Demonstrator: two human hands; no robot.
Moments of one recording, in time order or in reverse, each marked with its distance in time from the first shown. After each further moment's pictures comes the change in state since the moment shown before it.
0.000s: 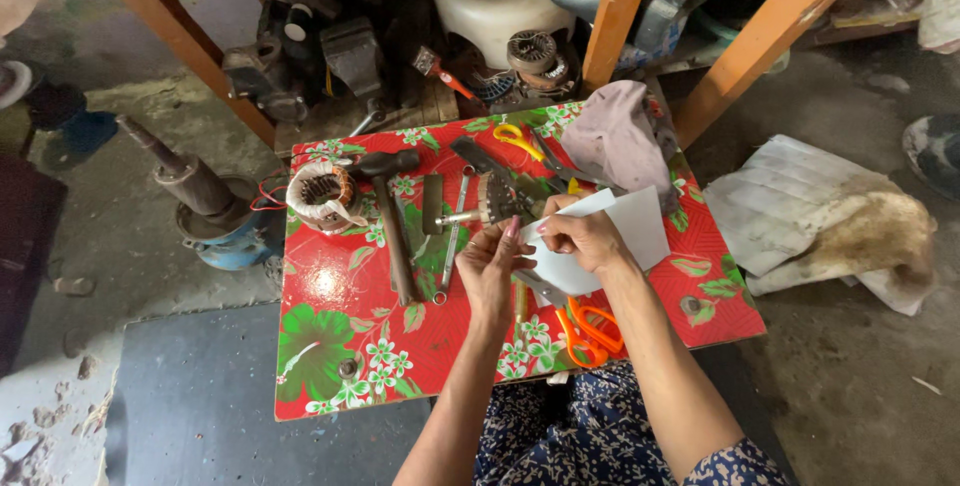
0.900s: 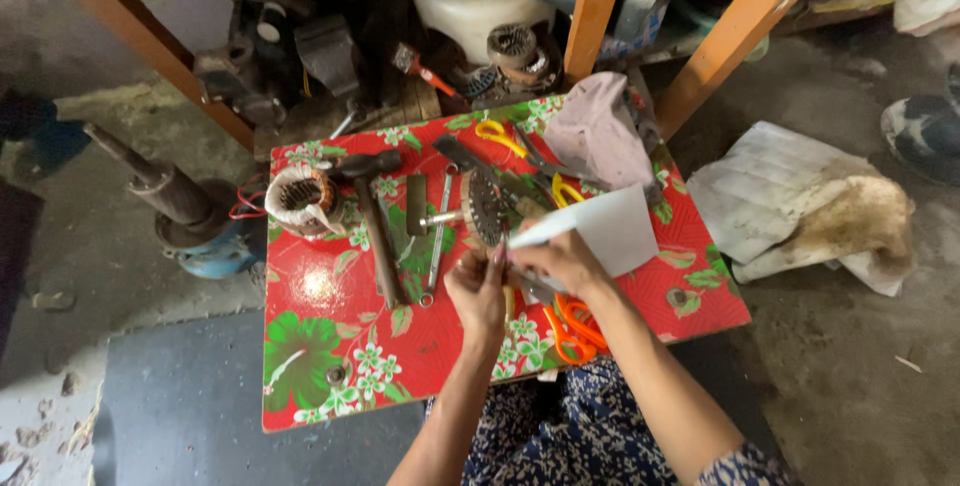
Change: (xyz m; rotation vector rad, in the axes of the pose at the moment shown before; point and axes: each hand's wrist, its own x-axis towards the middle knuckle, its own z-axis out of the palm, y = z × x) left_hand -0.015 -0.039 -0.017 0.079 0.075 0.076; right_hand -0.031 0.007 0.023 -0.418 0.045 -0.034
